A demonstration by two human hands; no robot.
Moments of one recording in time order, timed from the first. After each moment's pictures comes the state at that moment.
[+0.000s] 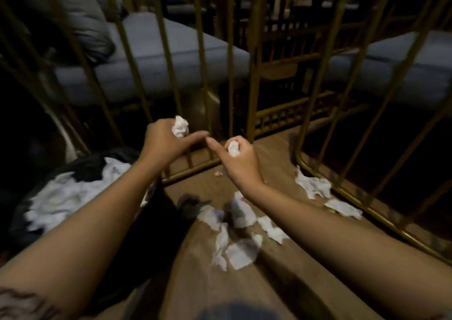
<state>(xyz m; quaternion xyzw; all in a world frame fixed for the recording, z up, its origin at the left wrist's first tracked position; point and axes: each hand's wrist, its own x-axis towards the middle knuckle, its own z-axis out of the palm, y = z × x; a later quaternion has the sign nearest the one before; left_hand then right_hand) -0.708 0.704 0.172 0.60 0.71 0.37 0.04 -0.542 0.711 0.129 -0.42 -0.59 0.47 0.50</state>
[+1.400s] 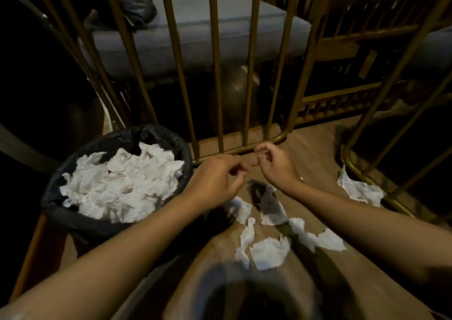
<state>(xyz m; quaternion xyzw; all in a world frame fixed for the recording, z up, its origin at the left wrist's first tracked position) -0.702 0.683 0.085 0.72 0.62 0.30 0.10 -0.548 0.802 0.030 -0.42 -0.77 0.36 0.33</state>
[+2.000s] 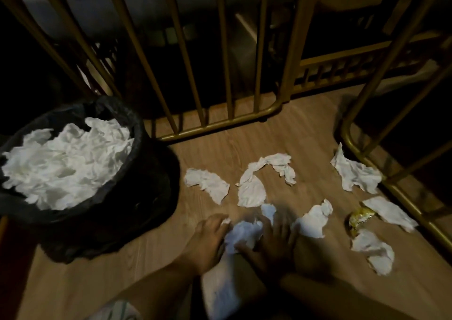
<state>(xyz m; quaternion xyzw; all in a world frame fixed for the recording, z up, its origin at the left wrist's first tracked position) -0.626 0.625 -0.128 0.69 0.69 0.07 0.23 -0.440 0.689 -0.154 -0.58 -0.77 0.26 0.00</state>
